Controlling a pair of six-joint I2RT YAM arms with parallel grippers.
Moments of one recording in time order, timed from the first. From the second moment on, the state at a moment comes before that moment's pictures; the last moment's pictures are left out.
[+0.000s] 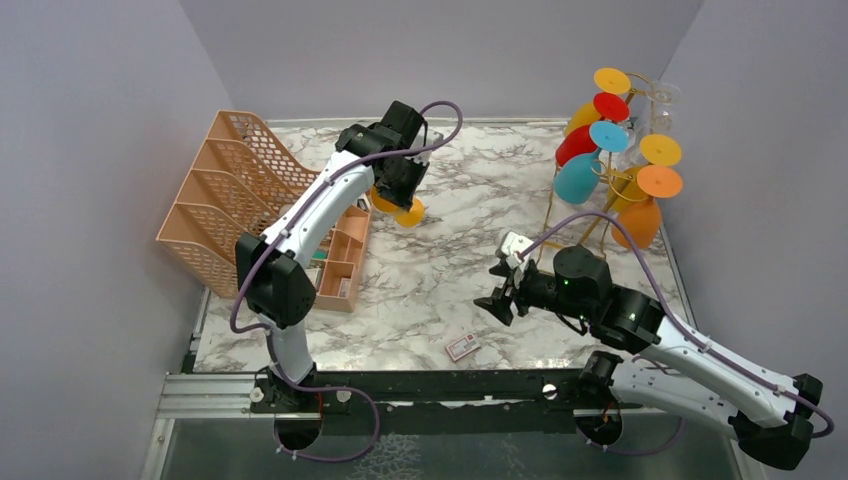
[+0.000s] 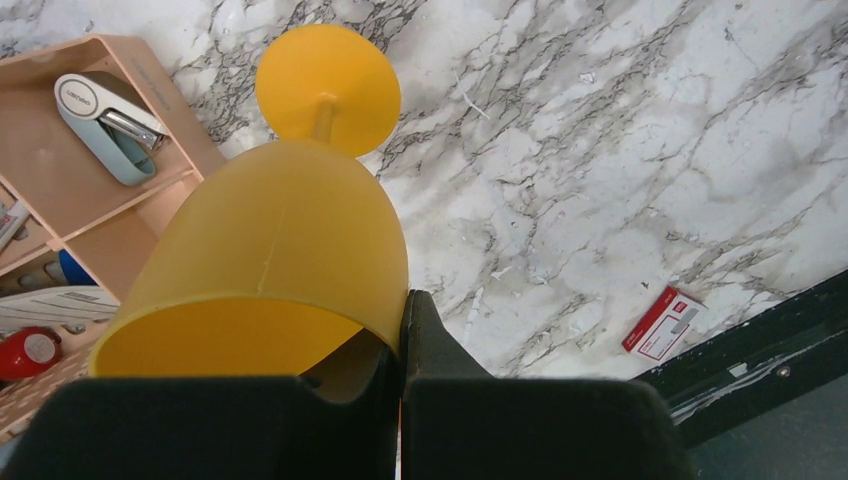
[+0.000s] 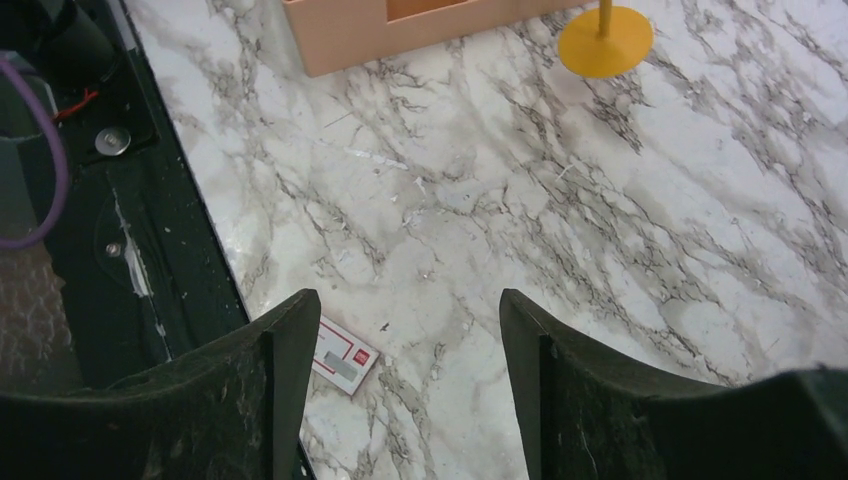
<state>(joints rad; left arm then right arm) -0.54 1.80 1.86 -1.12 0.10 -0.02 0.95 0.73 0.75 -0.38 -0.09 -0.11</state>
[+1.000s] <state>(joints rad) -0.54 2.11 2.07 -1.25 -0.03 0.00 0.95 0.73 0.70 -0.36 -0.18 -0.19</state>
